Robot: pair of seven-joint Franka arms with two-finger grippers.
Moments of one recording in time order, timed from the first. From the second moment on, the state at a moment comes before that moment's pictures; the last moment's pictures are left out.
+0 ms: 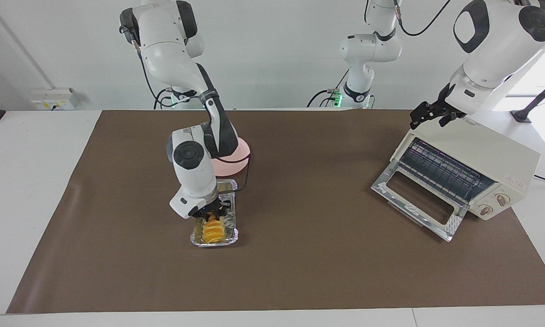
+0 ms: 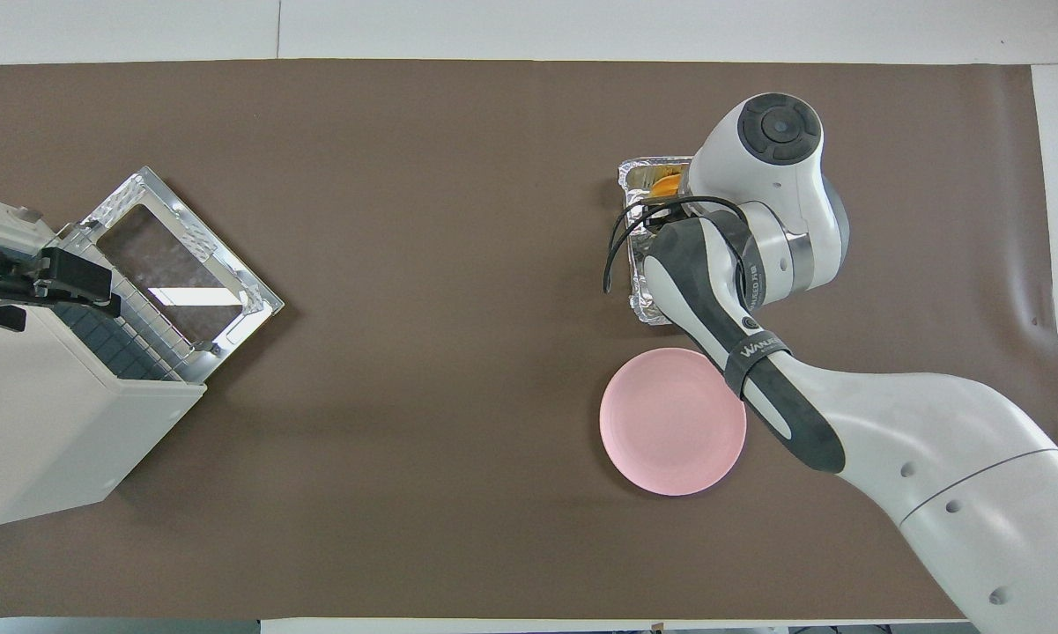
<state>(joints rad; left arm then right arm) -0.10 0.00 0.07 -1.64 -0.05 1.48 -0.08 0.24 0.56 0.03 -1.60 -0.03 2.17 0.25</state>
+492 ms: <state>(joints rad) -0.10 0.00 0.07 -1.64 -0.05 1.48 -0.08 0.24 0.55 0.03 -1.54 -0.03 2.09 0.25</state>
